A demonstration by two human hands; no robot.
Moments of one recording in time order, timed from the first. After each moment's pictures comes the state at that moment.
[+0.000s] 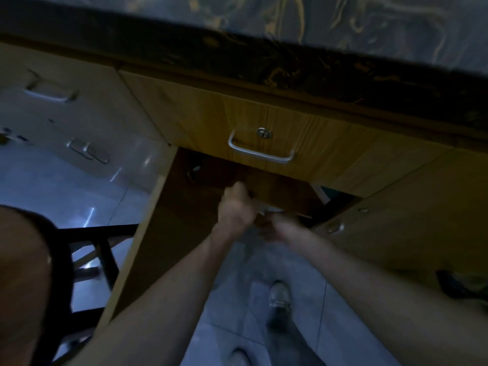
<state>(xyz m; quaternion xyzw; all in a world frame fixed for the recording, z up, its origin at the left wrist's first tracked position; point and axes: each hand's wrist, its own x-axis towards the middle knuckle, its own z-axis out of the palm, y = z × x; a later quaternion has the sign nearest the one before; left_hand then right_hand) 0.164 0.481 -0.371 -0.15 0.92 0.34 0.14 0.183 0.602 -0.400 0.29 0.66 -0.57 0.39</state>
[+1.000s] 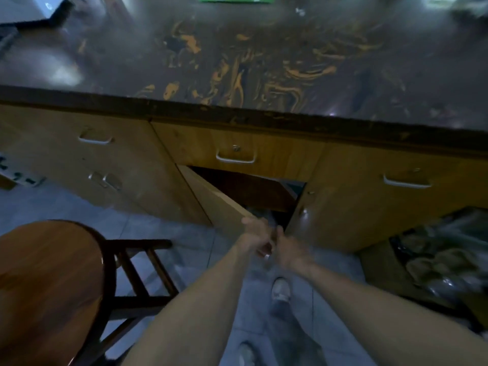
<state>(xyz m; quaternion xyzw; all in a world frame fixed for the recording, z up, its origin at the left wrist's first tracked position) 0.278 0.556 -0.287 -0.24 0.77 0.45 0.38 0.315 0.651 -0.295 0.06 0.92 -0.18 0.34</state>
